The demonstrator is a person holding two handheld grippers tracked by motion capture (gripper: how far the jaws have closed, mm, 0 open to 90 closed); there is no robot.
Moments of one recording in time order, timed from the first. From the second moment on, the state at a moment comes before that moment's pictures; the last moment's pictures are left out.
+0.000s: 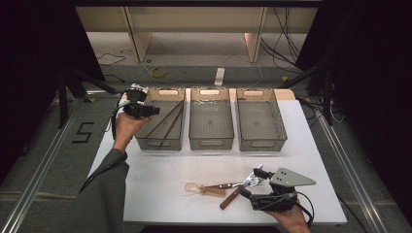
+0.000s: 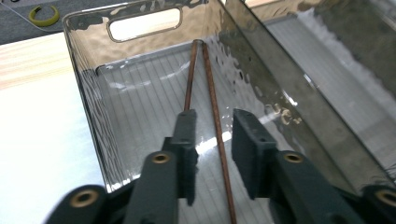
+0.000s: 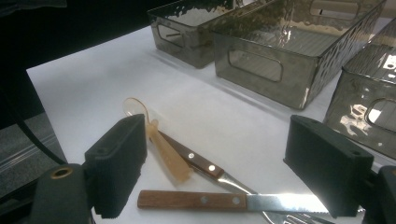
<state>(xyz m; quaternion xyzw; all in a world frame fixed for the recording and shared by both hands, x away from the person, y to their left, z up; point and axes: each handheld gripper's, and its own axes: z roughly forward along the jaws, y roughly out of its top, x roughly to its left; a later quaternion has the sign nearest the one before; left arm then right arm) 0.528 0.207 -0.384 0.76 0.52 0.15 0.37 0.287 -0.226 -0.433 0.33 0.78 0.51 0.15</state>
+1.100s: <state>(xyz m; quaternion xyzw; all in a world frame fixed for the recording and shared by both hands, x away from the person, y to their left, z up) 0.405 0.165 -0.370 0.80 0.41 0.13 0.41 0.302 -0.199 -0.427 0.28 0.83 0.47 0.11</state>
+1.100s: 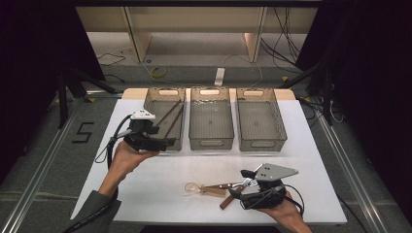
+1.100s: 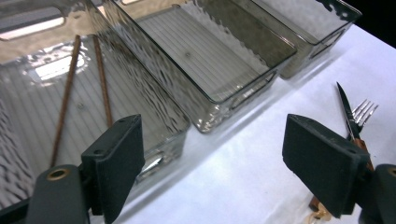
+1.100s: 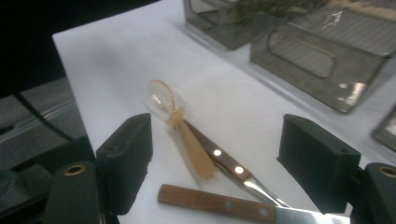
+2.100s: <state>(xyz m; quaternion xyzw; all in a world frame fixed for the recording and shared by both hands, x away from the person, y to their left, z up) 0.352 0.146 -0.410 0.82 0.36 0.11 0.44 0.322 -0.135 -0.445 0.21 0.91 0.36 0.05</state>
